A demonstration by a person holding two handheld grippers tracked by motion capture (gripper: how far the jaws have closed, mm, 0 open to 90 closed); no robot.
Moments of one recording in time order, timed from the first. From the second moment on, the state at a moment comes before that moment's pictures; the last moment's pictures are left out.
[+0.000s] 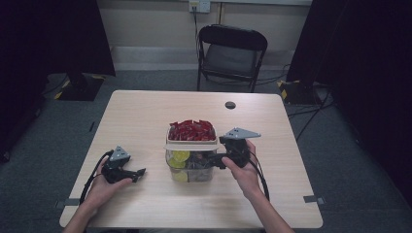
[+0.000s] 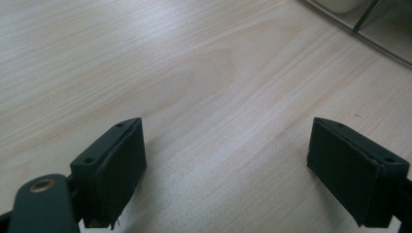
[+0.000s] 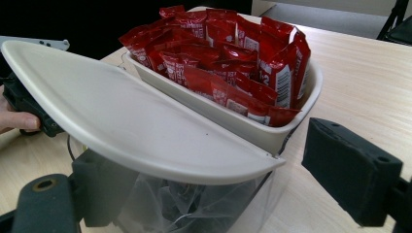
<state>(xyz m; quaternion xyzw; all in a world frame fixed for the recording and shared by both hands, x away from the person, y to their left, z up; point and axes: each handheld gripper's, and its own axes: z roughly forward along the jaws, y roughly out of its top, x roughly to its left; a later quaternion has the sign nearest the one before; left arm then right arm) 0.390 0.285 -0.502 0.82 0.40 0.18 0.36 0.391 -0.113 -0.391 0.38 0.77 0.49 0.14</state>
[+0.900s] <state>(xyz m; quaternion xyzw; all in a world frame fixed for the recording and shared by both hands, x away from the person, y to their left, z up) 0.390 0.286 -0.502 0.82 0.40 0.18 0.36 0.403 -0.117 -0.383 0.39 0.76 0.50 0.14</state>
